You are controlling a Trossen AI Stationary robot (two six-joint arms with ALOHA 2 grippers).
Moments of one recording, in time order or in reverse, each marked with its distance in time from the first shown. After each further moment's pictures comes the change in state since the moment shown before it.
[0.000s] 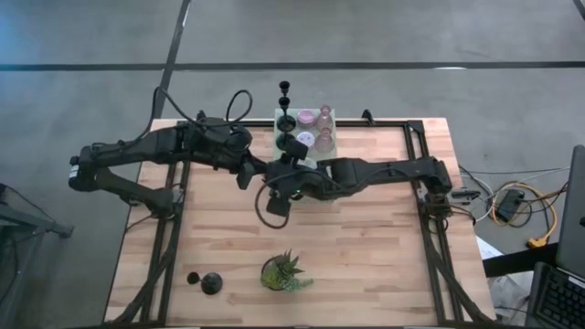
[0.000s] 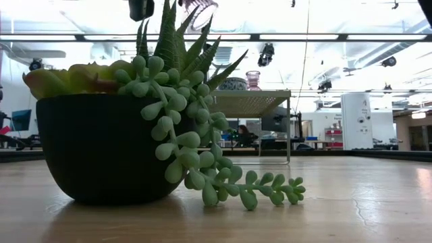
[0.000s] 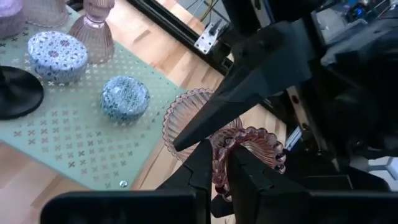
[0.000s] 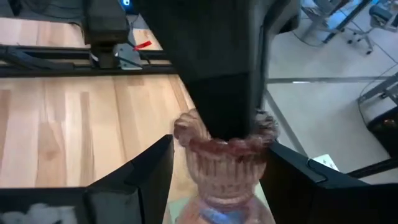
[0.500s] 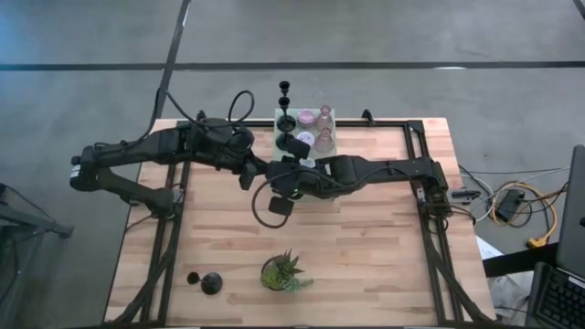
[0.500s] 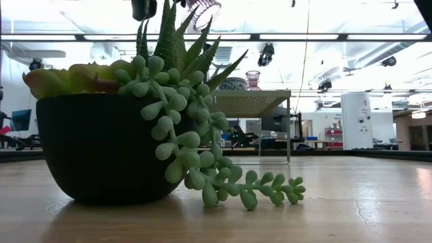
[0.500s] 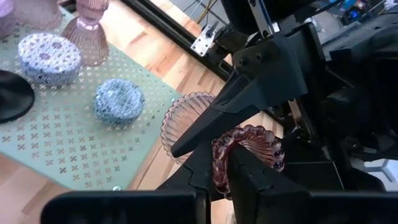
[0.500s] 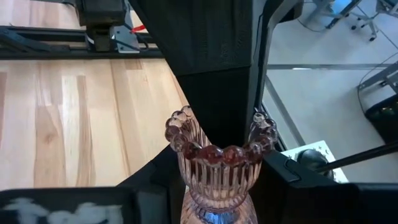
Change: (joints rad) left arm 0.000 0.003 0.000 0.015 0.000 -0.003; right arm -0.002 0.030 0.101 -0.162 -0.006 0.040
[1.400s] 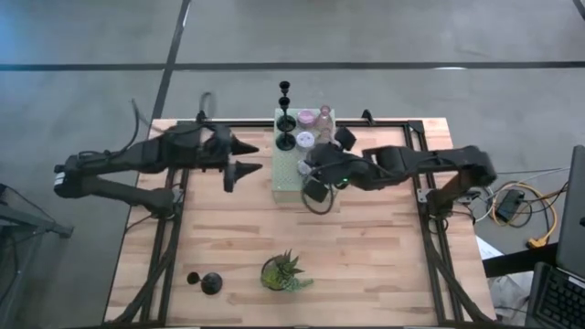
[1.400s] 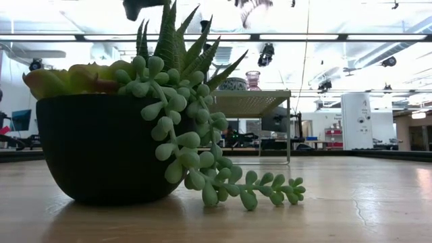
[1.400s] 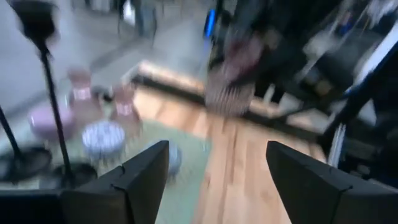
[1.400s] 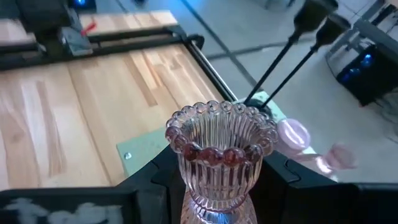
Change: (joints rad) left arm 0.007 -0.215 -0.265 0.279 -0.119 0.328; right arm -0.003 -0.385 -0.447 0.069 0.116 0.170
